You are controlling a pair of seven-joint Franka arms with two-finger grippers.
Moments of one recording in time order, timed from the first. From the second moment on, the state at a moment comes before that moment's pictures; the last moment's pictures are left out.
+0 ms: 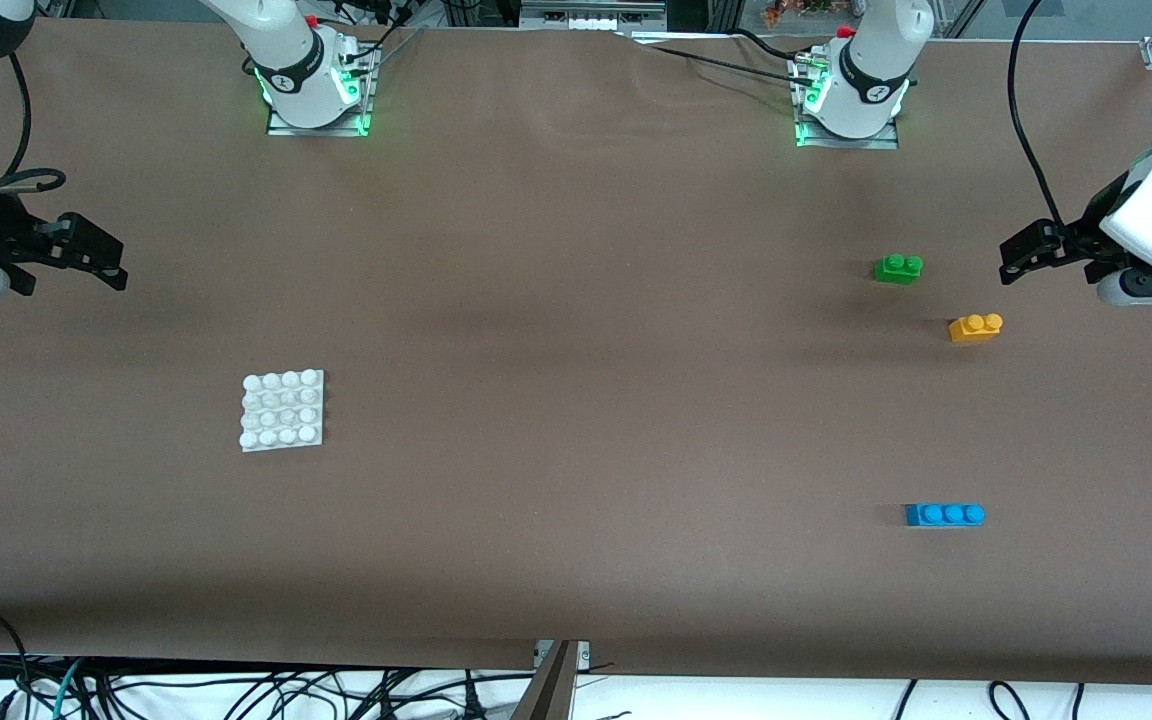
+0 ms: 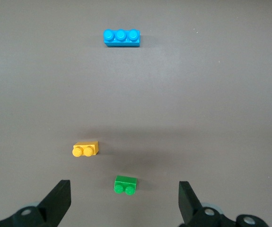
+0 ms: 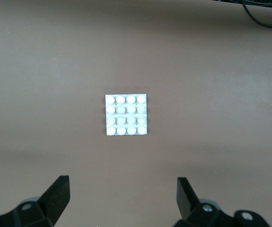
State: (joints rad) left arm -0.06 -0.01 0.05 -1.73 0.03 1.70 -0.05; right arm 0.15 0.07 -0.12 -1.55 -0.01 1.69 -0.05
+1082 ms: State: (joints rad) left arm -0.06 -0.01 0.05 -1.73 0.03 1.70 -0.05; right arm 0.13 0.07 -0.13 -1.55 -0.01 1.69 -0.04
